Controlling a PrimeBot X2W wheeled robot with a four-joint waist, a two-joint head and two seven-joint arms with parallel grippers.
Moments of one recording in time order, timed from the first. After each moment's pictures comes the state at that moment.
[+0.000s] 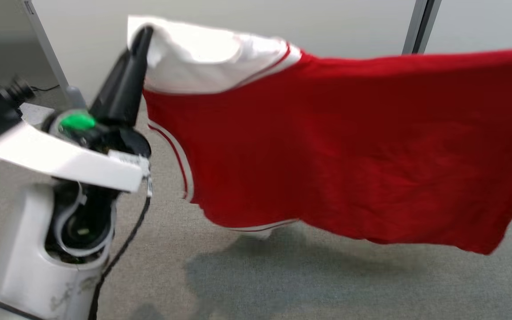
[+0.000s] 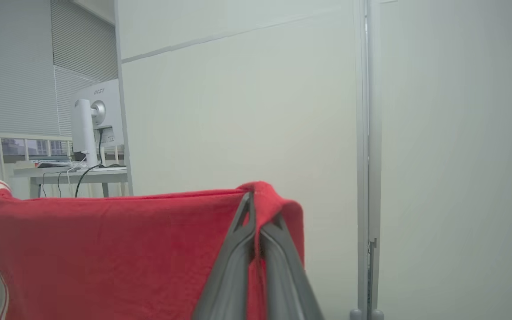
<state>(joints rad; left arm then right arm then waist) -0.46 0.21 -0.22 -0.17 -1.02 -0.05 0.06 -0.29 -0.77 0.10 -0.09 0.96 0.13 -0.13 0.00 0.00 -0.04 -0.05</state>
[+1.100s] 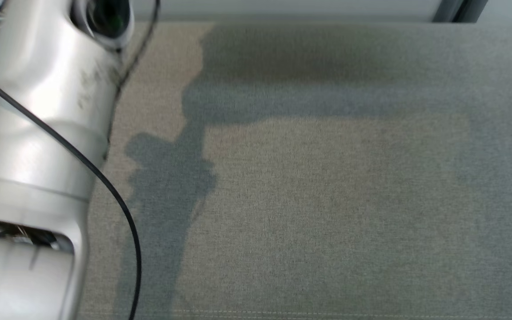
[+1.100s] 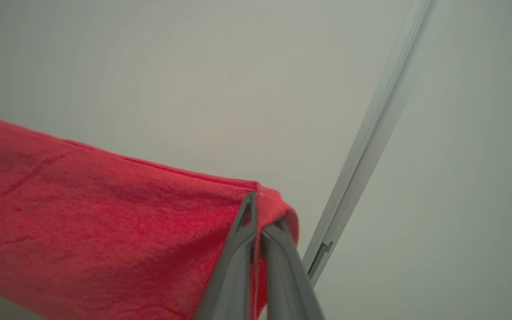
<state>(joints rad) -1.31 0.07 -0.35 0.81 -0.93 -0.12 -0.15 -1.39 -0.51 0.62 0.93 0.49 0.13 -0.19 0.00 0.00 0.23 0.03</state>
